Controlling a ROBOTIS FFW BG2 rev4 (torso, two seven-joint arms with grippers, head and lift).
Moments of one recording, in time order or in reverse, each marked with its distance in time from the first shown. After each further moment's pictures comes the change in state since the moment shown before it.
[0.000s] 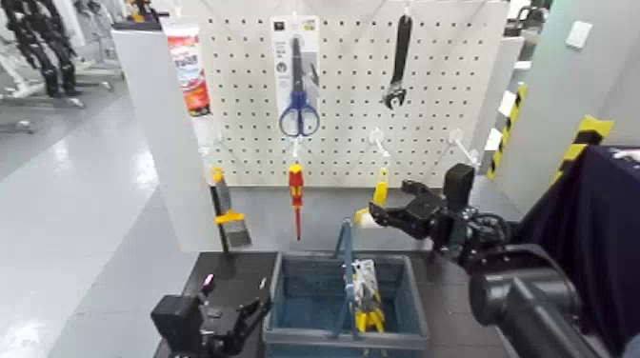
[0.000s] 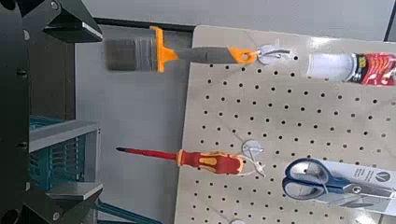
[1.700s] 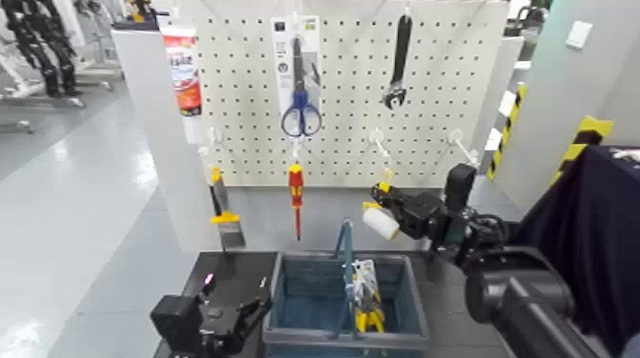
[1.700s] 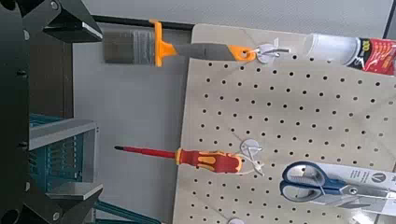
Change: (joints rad) left arm -0.006 0.007 -0.008 0.012 0.011 -0.017 0.000; right arm -0.023 0.013 0.000 0.063 -0.068 -0.038 0.063
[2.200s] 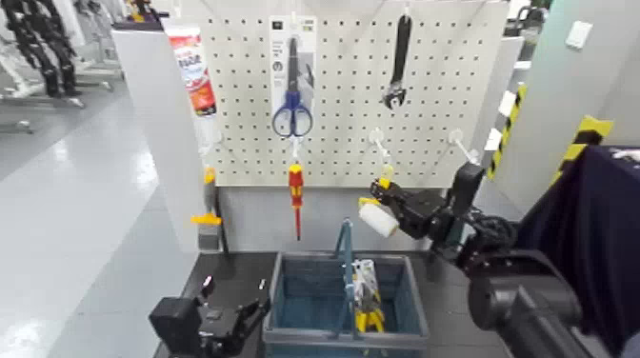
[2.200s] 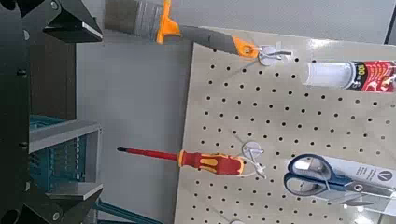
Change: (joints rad) left arm 0.007 -0.004 0.006 -0.001 0.000 0.002 0.001; right arm 0.097 -0.012 -0.015 -0.201 -0.036 0.055 0.009
